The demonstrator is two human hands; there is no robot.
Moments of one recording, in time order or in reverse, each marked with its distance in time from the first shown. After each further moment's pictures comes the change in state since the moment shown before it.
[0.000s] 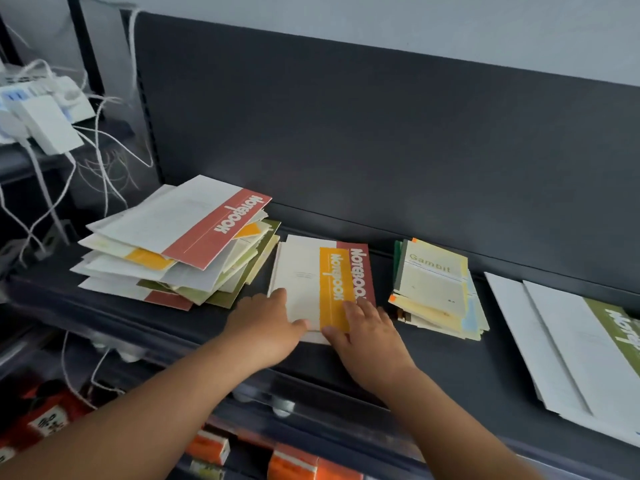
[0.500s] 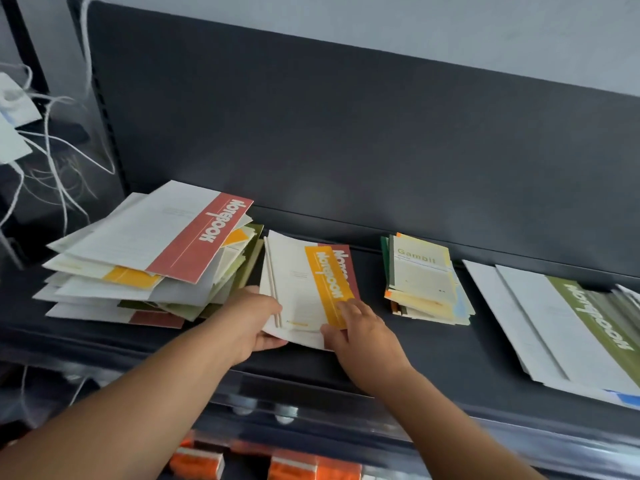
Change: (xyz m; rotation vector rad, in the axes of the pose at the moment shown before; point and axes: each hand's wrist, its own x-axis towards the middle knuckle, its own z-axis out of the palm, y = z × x) left_hand 0.025 -0.015 -0.020 -1.179 -0.208 -0.301; right_hand -0.008 -0.023 0.001 0.147 0.095 0.082
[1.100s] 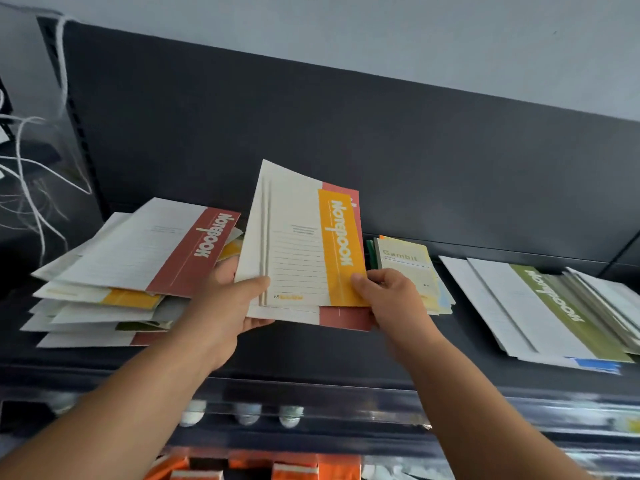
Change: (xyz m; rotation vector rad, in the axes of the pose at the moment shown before) left_hand -0.034 0.023 -0.039 -0.126 -0.144 0.402; right_hand -0.003 -0.016 -0.045 0.931 0.335 0.327
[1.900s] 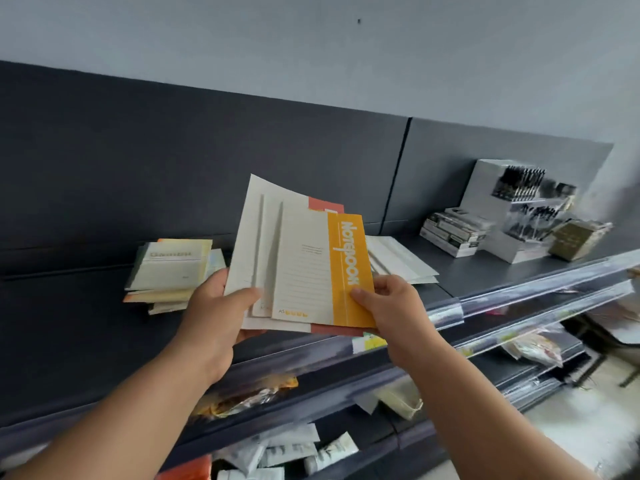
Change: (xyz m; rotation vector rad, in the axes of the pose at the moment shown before) left_hand -0.104 -0.049 0.308 0.002 -0.294 0.034; right_hand -0.061 0.096 -0.333 0.143 0.375 0.054
